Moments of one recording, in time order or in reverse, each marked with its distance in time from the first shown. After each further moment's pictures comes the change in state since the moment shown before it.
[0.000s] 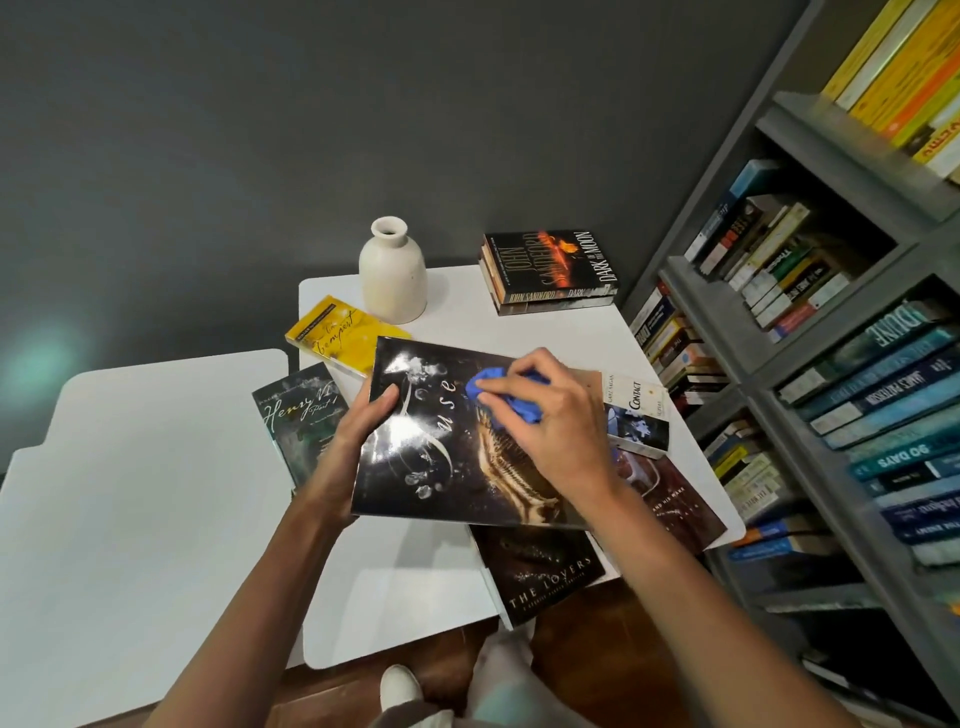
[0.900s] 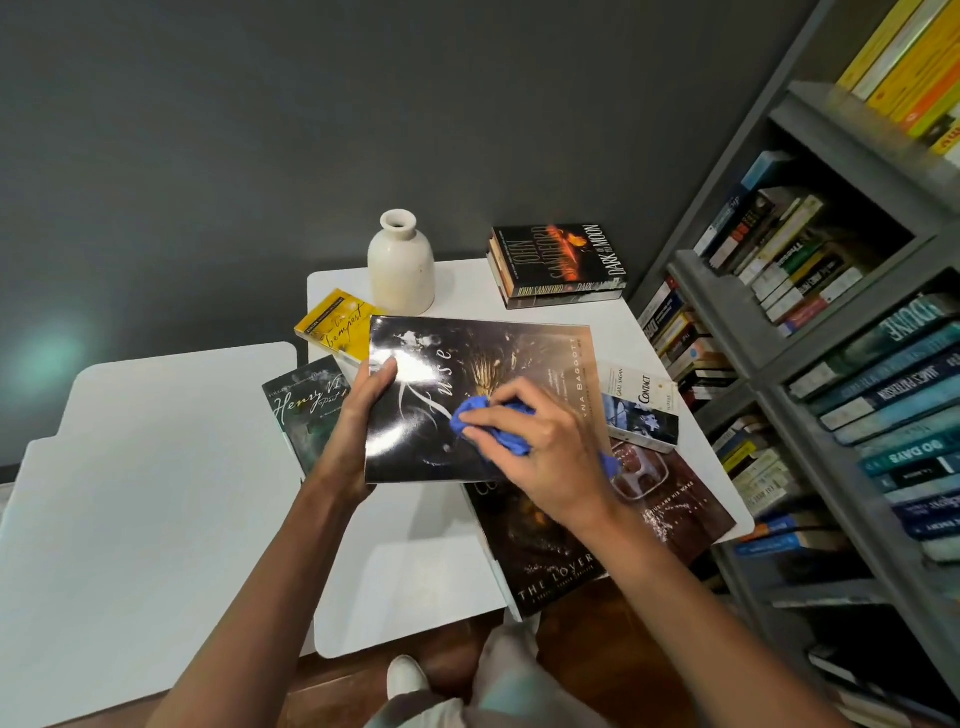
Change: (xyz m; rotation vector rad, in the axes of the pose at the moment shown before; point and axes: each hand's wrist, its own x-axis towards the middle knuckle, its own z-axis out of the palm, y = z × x) left_hand 0.011 0.007 -0.003 -0.129 0.076 -0.012; right_hand -0.020 -0.011 0.011 0.041 -0.073 -0.088
